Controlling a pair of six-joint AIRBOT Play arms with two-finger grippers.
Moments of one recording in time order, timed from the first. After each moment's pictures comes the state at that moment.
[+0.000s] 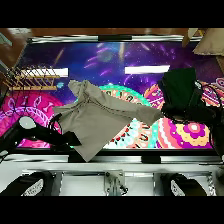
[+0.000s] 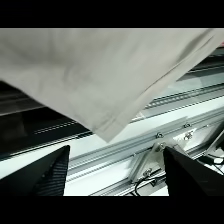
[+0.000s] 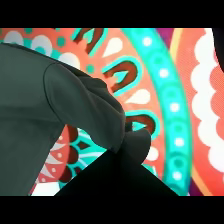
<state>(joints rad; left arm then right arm) -0.08 -0.99 0.51 0.87 -1.29 -1.56 -0.01 -0.88 0.80 1.83 -0.99 -1.36</state>
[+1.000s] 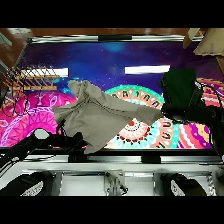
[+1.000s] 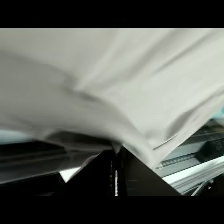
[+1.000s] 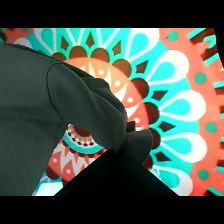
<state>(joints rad) -0.26 -1.05 0.37 0.61 -0.86 -1.57 -0.01 -0.88 0.80 1.84 -0.98 -1.36</state>
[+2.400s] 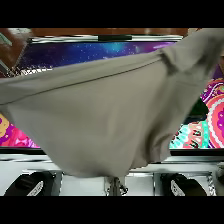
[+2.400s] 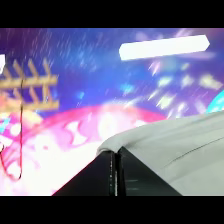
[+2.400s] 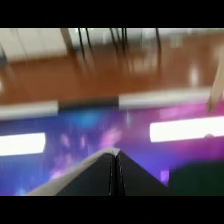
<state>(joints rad) -0.24 -0.62 1.41 1.64 -1.31 -1.63 -0.01 -0.89 1.63 1.68 -0.96 -1.48</state>
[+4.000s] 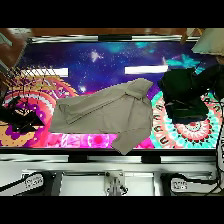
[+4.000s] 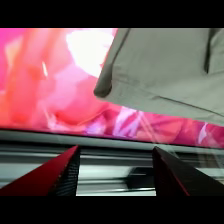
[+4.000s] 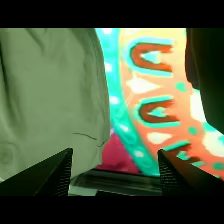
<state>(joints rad) 0.47 -1.27 0.94 1.19 -1.41 -1.38 -0.20 -1.50 1.39 1.91 -1.52 -1.63</state>
